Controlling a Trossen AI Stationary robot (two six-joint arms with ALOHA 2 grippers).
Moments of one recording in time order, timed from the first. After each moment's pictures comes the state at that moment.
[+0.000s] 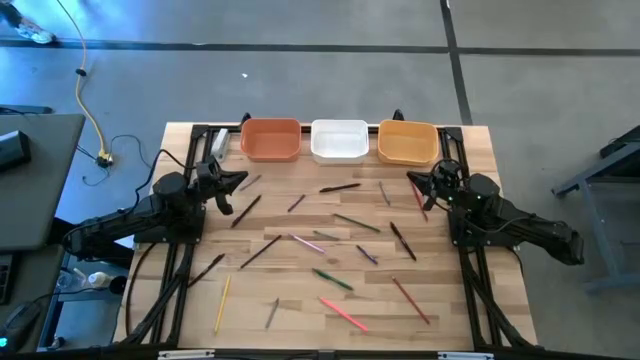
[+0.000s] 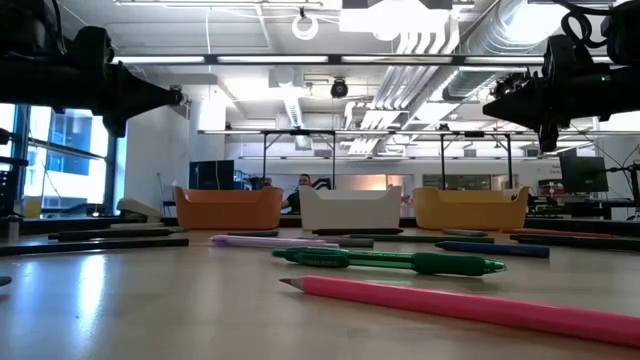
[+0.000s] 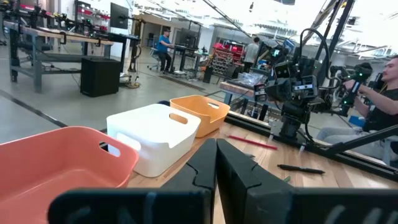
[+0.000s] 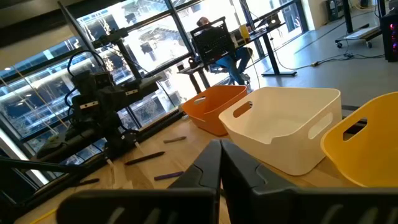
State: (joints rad) left arm 0.49 0.01 0.01 0.04 -0.05 -0.21; right arm -0.41 0.01 0.01 0.02 0.05 0.42
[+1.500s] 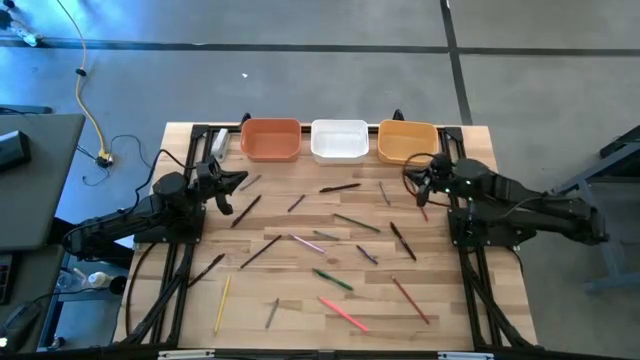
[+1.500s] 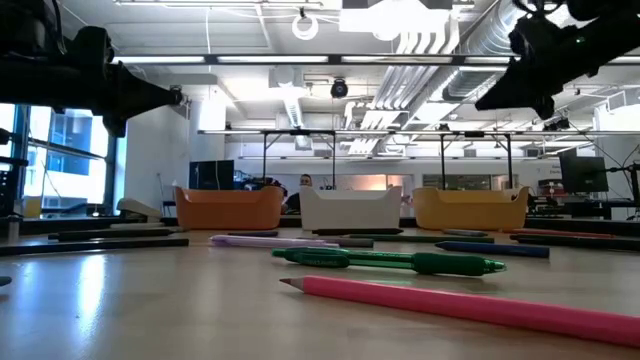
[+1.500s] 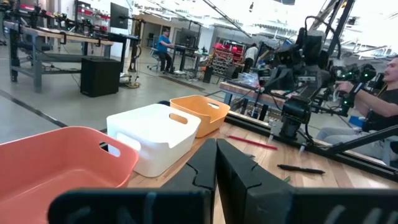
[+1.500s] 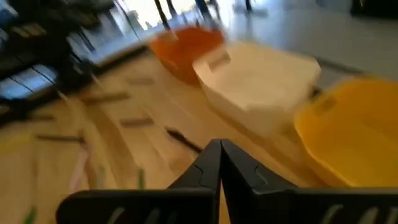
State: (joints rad) left arm 0.49 0.01 0.01 0.04 -0.05 -0.22; right arm -0.31 0.49 0.43 -0.37 0.18 0.34
